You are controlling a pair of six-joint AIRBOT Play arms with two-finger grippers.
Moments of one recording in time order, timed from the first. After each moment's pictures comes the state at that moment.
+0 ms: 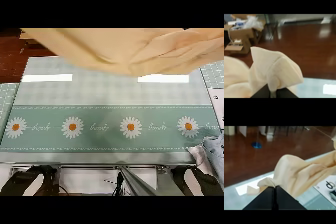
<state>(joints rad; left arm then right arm) -0.04 -0.74 1.68 0.89 -1.15 -1.39 -0.38 -0.70 1.52 -0.87 1.16 1.29</state>
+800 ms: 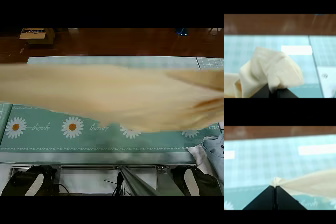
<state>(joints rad) -0.04 -0.59 1.71 1.50 -1.69 -1.57 -0.38 -0.55 1.55 -1.28 1.57 1.39</state>
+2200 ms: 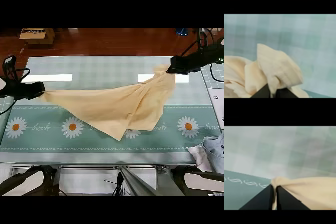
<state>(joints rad) 0.19 -1.19 0.97 1.32 -0.91 -1.57 -0.05 -1.44 1.55 -1.16 1.30 1.42</state>
